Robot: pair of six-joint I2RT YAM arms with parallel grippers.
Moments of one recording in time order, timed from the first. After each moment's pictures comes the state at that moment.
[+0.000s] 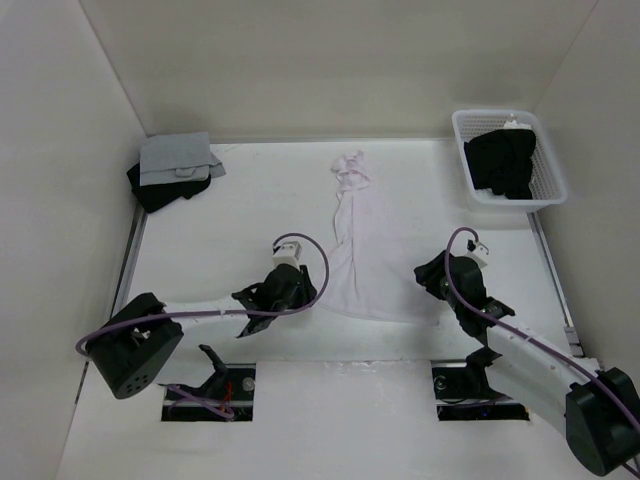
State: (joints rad) left arm -0.84 1.29 0.36 0.26 -0.24 -0.73; right arm 0.42 0.86 0.25 0.04 0.25 0.90
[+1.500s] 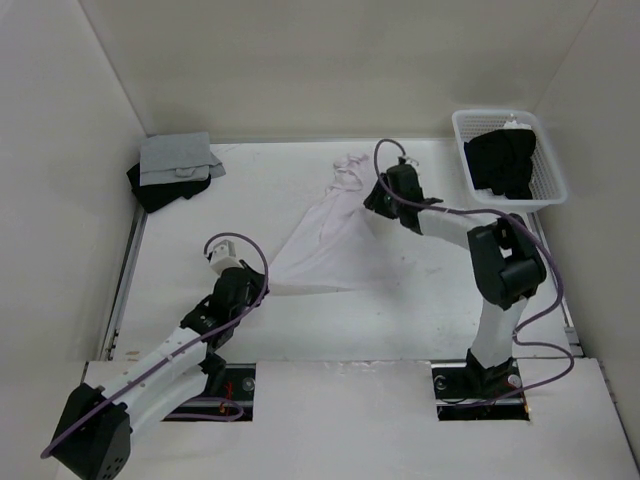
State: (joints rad) left arm -0.53 0.75 0.21 0.01 -0.34 -0.85; right arm 0.43 1.89 1.17 0.07 0.07 0.72
